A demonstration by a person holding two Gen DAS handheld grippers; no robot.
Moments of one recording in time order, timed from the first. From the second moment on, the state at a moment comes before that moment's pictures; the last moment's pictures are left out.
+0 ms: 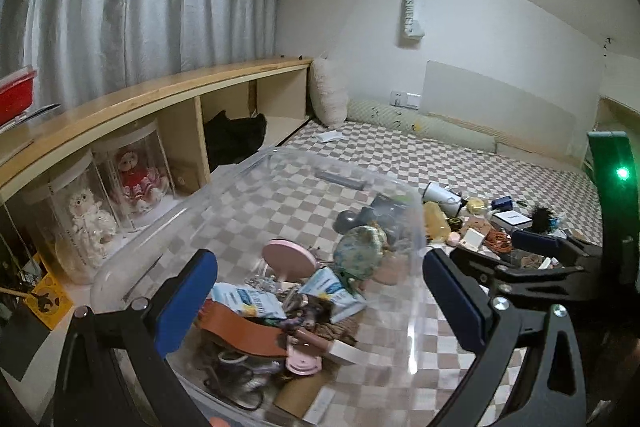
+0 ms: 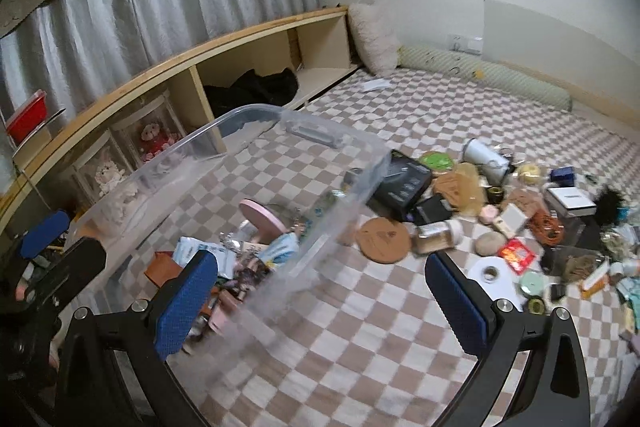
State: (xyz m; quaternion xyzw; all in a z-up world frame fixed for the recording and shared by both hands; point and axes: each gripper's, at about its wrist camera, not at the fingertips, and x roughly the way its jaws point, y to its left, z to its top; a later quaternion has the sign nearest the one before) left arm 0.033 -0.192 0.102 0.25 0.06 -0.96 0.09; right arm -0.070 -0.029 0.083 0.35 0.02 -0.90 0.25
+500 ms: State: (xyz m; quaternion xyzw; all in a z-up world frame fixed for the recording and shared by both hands) left arm 0.037 -0.089 0.082 0.26 0.03 -0.97 0.02; right arm -0.023 0.111 0.044 0.32 0.01 -0.93 0.16
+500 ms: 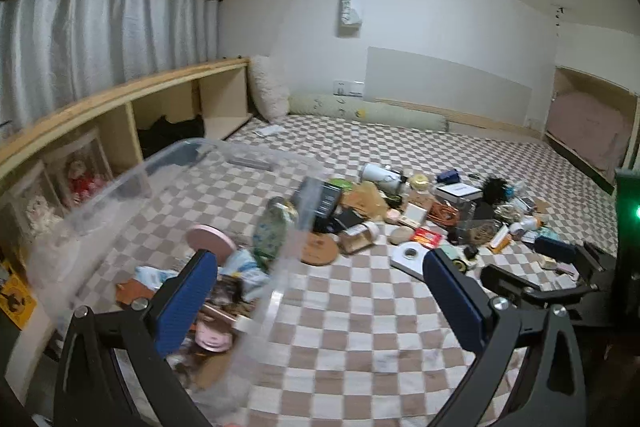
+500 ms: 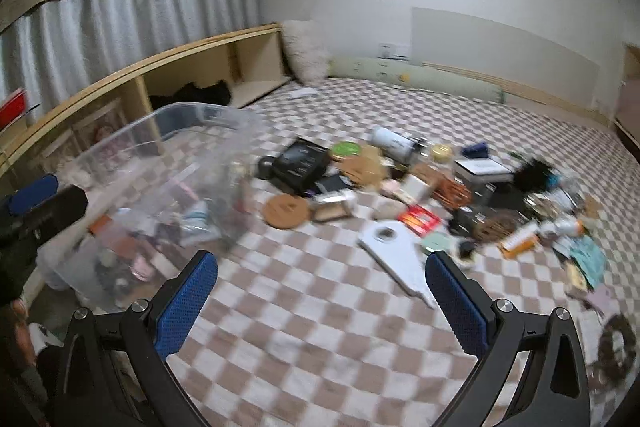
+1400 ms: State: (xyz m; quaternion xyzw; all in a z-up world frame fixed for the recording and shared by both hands) left arm -0.039 -0.006 -0.094 0.37 0.04 -0.93 -0.05; right arm -0.058 0.230 -0.123 0.44 -0.09 -0.89 0.04
